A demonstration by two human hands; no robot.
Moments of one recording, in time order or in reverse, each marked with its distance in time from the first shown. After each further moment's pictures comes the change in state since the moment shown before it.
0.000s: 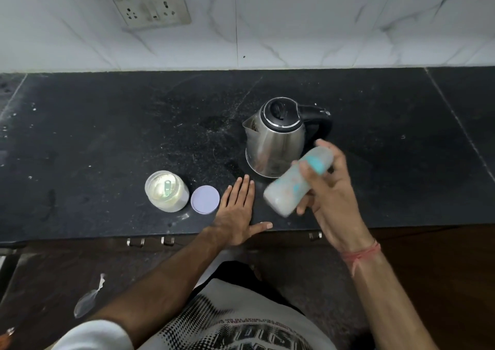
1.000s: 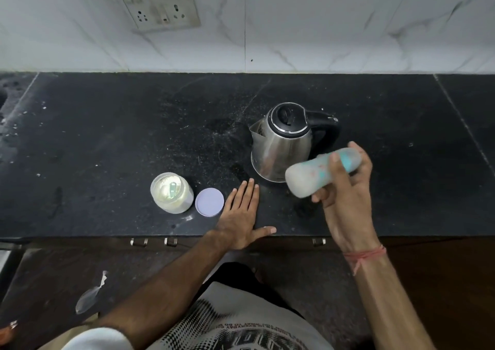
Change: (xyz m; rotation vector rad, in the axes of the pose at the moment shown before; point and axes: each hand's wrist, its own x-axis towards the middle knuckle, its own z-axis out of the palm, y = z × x) left_hand 0.002 -0.003 0.003 -0.002 0.024 0.012; right_hand 0.016 0.004 -0.012 -0.015 0.052 -0.064
